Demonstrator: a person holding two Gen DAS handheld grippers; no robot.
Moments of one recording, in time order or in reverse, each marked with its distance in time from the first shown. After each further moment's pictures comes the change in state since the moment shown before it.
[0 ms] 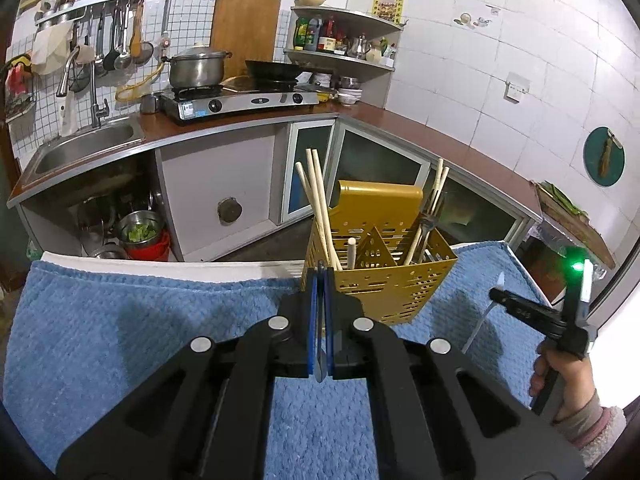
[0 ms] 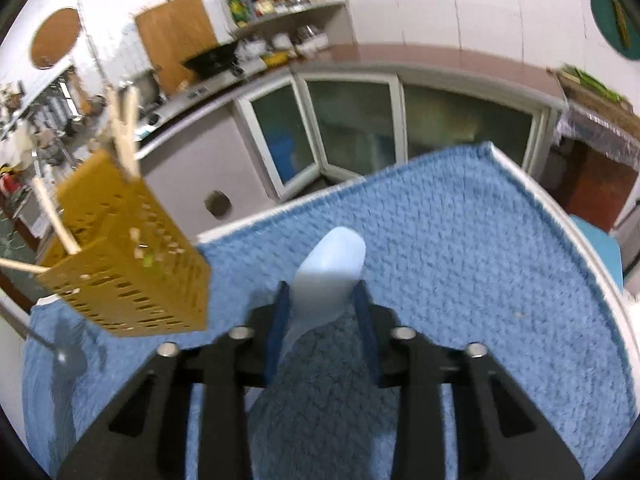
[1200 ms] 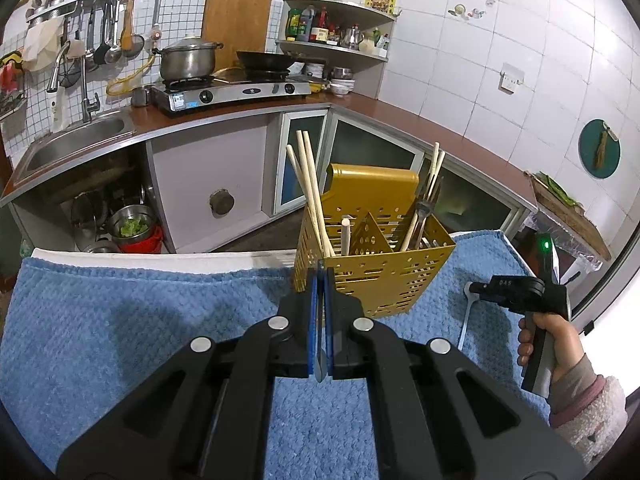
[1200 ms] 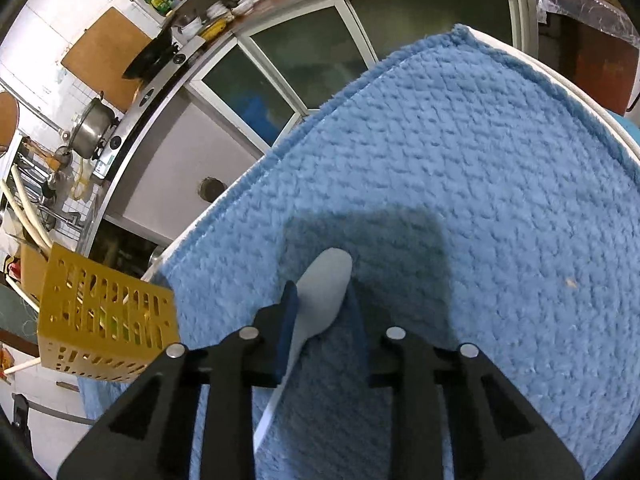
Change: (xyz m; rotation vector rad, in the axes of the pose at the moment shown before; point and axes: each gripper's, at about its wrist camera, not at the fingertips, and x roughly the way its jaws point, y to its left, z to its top) left arm 0.014 -0.001 -0.008 0.012 0.036 -0.025; right arm 0.088 -0.059 -0.001 0.333 0.238 0.067
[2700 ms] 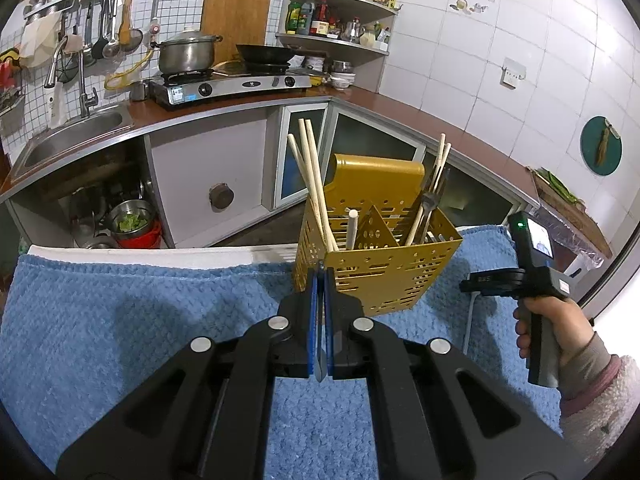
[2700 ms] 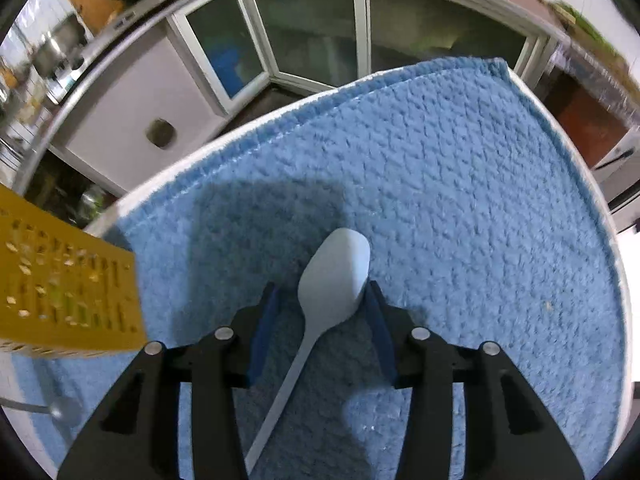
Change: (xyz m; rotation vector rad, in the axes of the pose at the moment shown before) left arm 0.011 0.003 0.000 -0.003 0.023 -0.003; right arm 0.021 0.061 0.010 -0.211 0.121 -0.321
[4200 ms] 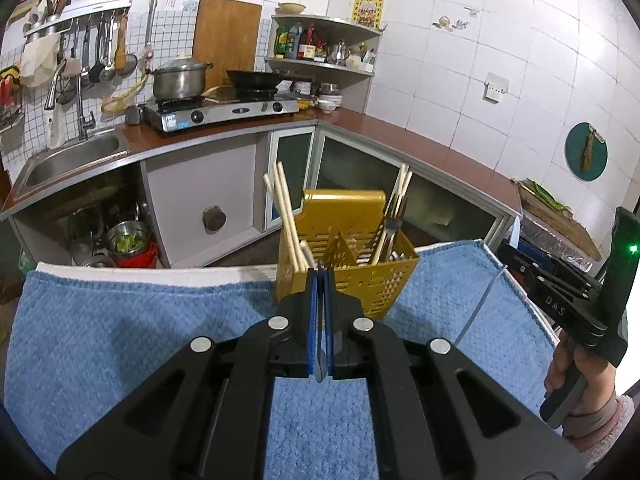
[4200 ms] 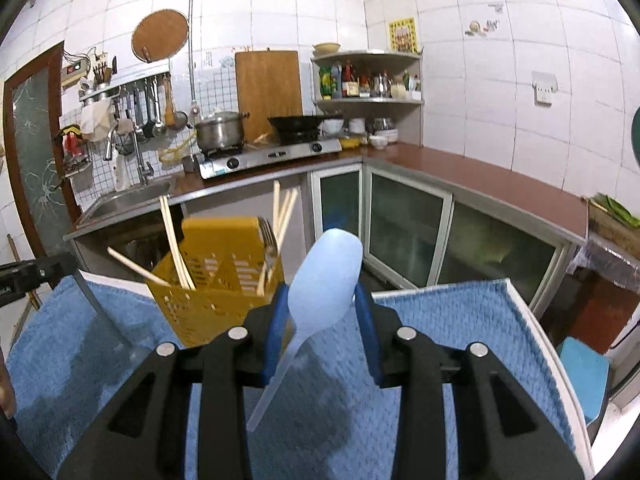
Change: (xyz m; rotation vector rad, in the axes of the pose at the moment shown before) left arm -0.050 -0.025 0.008 0.027 -0.084 -0.030; right arm -0.208 0.013 -0.100 -0.355 -0.717 0.273
